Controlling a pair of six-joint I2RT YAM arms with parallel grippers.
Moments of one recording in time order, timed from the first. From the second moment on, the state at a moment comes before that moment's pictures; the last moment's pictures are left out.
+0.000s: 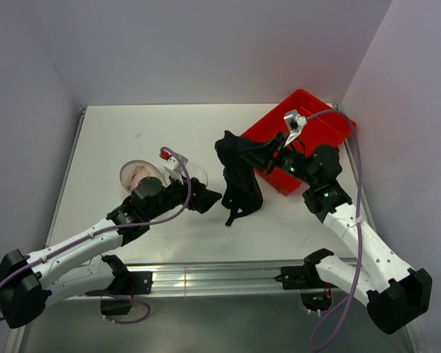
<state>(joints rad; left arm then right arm) -0.82 0.98 0.59 0.26 0.13 -0.55 0.40 0.93 0.79 0.31 -0.62 0.55</state>
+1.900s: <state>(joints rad) -0.76 1.10 0.71 0.35 0.19 -0.57 0.41 0.80 0.87 0.47 -1.18 0.61</state>
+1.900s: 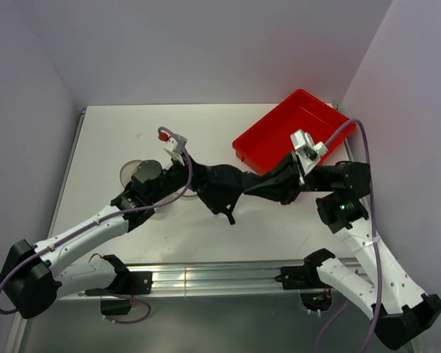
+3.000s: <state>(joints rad) -0.77 0.91 0.73 0.29 0.04 -0.46 0.48 0.83 0.94 -0.17 -0.57 0.27</state>
